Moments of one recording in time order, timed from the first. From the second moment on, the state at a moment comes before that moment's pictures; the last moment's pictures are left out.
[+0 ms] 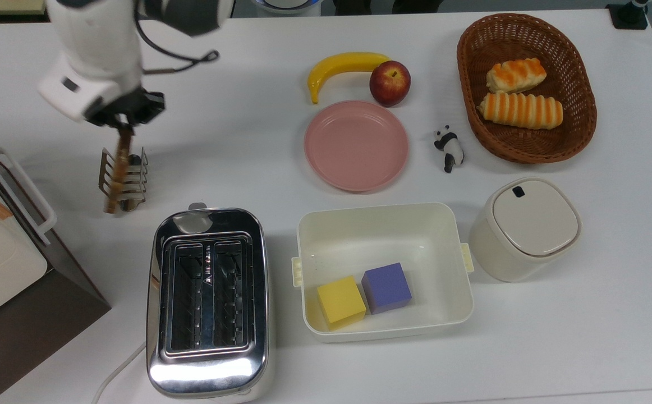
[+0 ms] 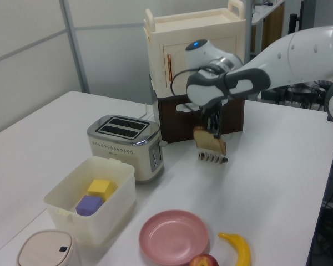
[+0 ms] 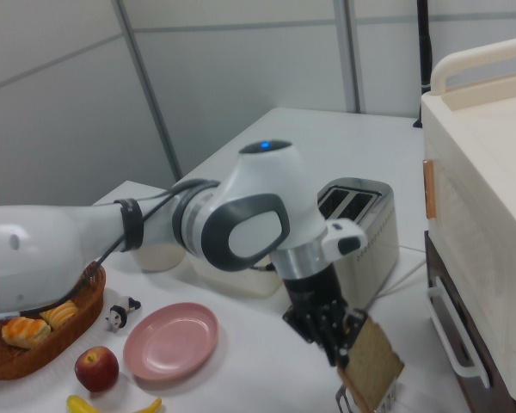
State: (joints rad) arm 0.05 0.34 -0.38 -1.63 -0.12 1.94 -0.46
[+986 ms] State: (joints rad) arm 0.07 0.32 -0.30 -1.34 0.12 2.10 -0.46
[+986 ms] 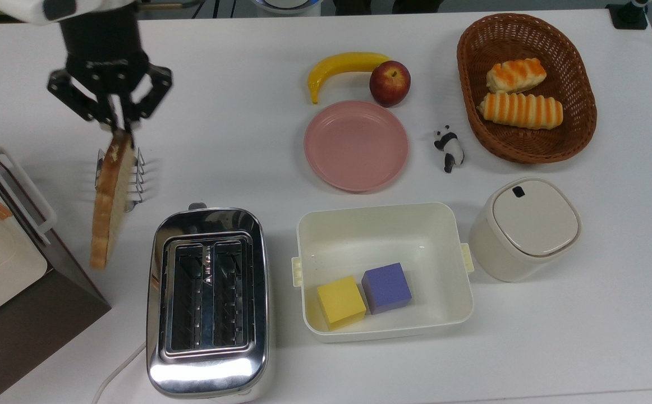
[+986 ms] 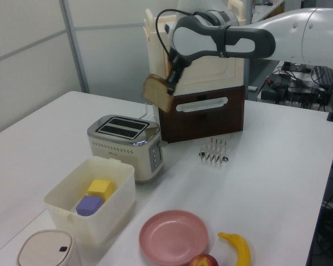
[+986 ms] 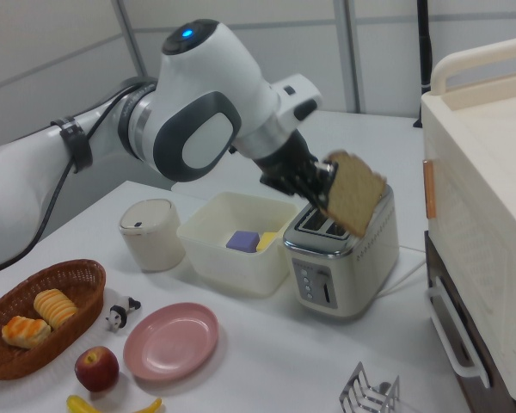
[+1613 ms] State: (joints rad) arm 0.07 0.41 -0.14 -1.34 0.14 2.30 -0.38
